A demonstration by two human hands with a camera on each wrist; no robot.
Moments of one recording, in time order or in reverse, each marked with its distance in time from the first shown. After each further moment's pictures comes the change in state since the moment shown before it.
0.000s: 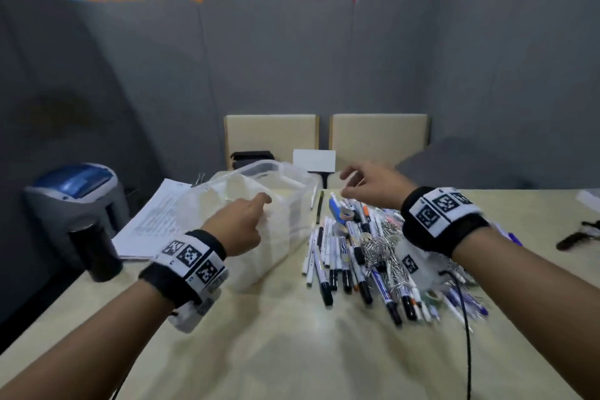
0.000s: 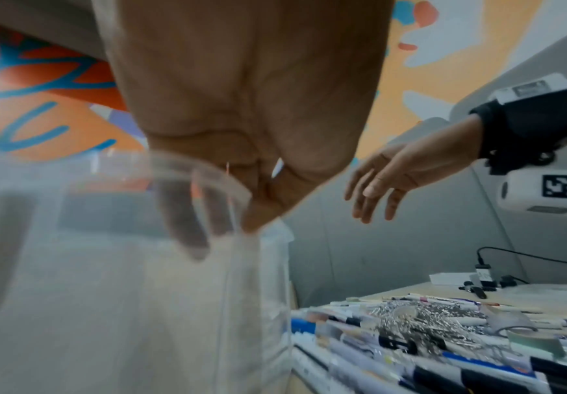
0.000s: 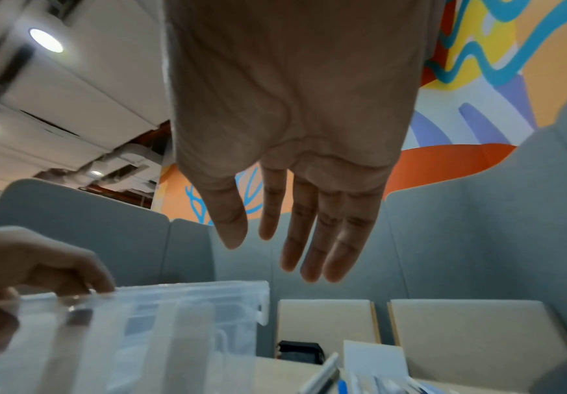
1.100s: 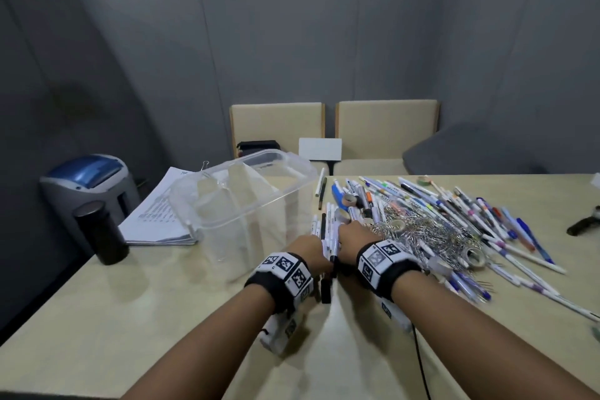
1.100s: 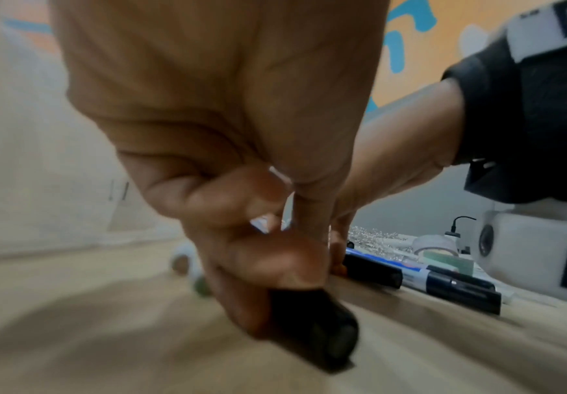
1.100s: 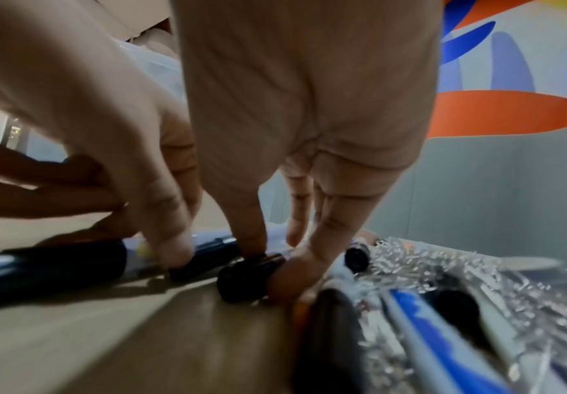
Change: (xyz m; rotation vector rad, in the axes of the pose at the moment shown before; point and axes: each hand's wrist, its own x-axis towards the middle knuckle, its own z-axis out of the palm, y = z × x) left_hand 0.028 0.092 0.114 -0.158 -0.332 -0.103; right_hand -0.017 0.039 0.128 -0.389 -0.298 0.171
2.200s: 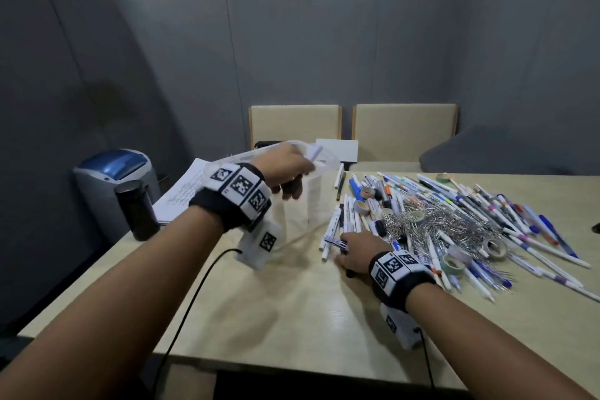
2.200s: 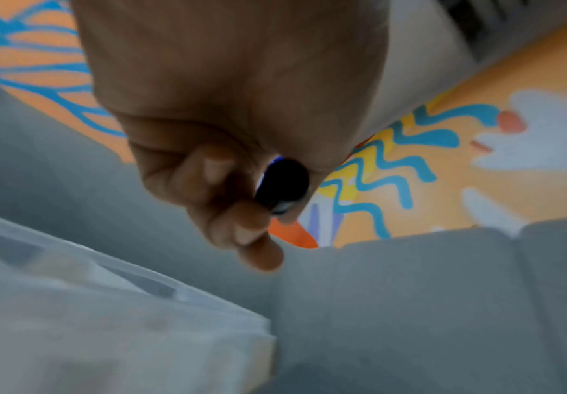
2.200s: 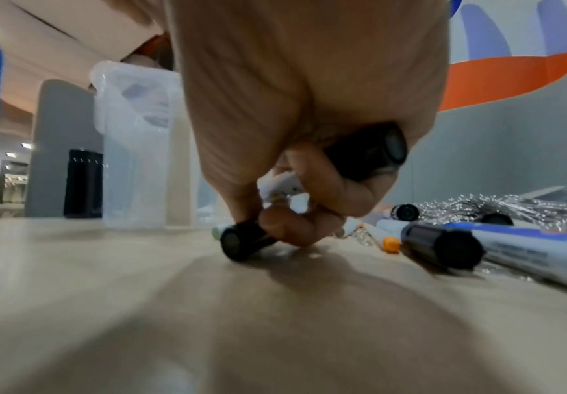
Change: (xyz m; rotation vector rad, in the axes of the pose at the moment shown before) left_hand -0.074 -0.031 -0.138 -0.400 0.214 0.024; right_hand -0.017 -0.020 0.043 0.048 0.032 -0.009
